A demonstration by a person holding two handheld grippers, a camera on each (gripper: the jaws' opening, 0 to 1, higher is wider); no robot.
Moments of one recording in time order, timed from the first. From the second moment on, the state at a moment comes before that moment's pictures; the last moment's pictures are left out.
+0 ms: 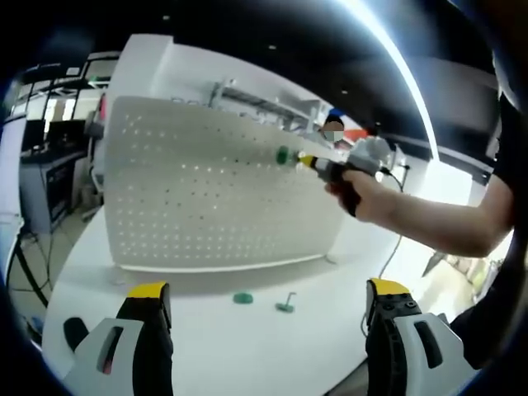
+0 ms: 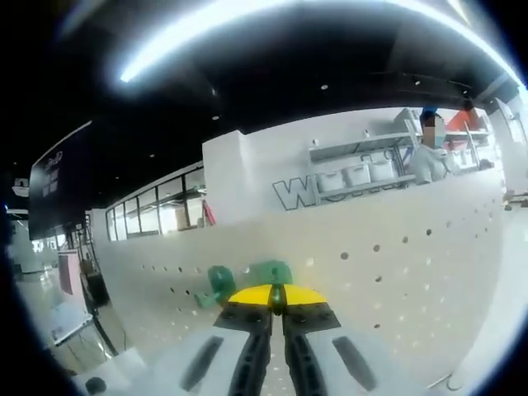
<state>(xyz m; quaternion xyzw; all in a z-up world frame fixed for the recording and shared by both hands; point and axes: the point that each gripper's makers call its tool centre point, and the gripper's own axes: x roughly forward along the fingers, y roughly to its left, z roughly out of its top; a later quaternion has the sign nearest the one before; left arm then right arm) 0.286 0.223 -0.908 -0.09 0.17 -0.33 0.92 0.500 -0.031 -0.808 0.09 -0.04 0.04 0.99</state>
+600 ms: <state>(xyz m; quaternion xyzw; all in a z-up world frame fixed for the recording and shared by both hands) 0.282 0.220 -0.906 -0.09 0.17 -0.33 0.92 0.502 -0.034 -0.806 0.08 -0.05 0.03 1.00</state>
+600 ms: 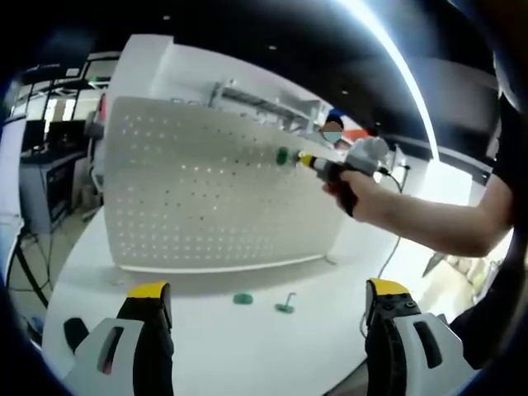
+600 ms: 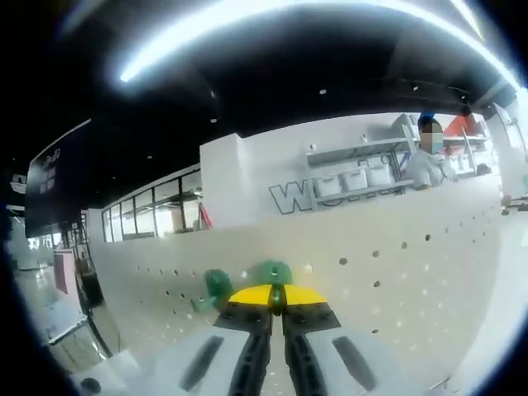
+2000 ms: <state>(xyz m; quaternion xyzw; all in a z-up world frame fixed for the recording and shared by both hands) 0.268 0.229 -0.905 -0.08 0.18 -0.32 0.93 0.438 -0.004 -0.766 0.11 -0.06 0.10 0.99</state>
